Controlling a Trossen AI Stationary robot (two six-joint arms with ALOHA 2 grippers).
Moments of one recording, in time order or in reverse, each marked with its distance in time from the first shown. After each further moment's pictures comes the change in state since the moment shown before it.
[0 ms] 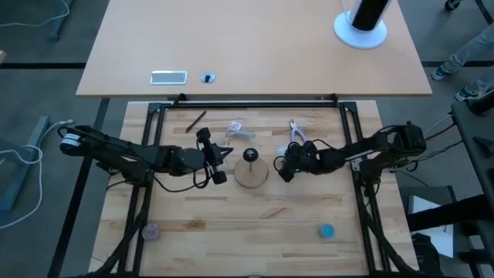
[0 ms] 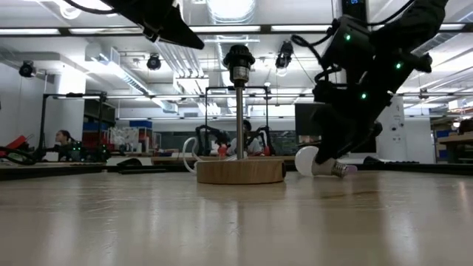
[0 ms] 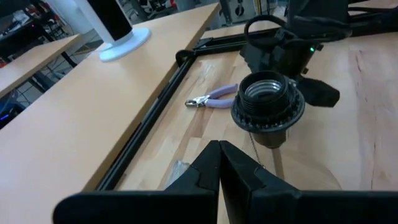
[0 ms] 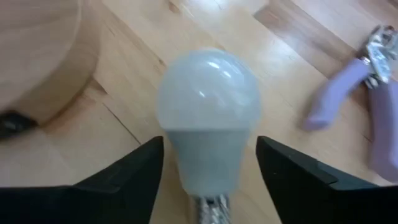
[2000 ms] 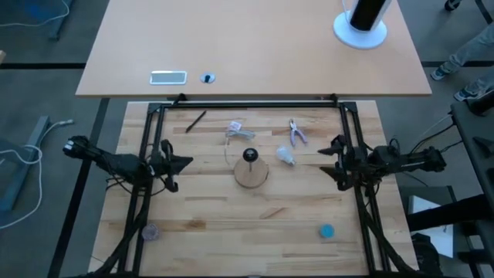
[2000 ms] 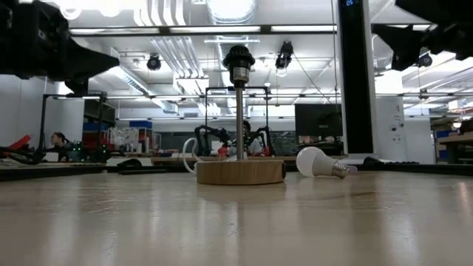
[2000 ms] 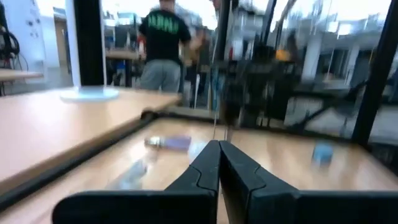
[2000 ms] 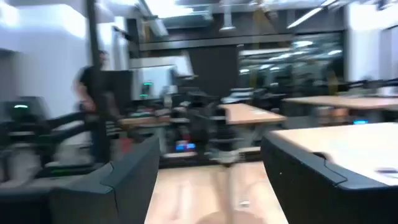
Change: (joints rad) left arm -0.215 -1.112 -0.834 0.297 0.003 -0.077; right arm 0.162 -1.503 -0.564 0.375 -0.322 -0.575
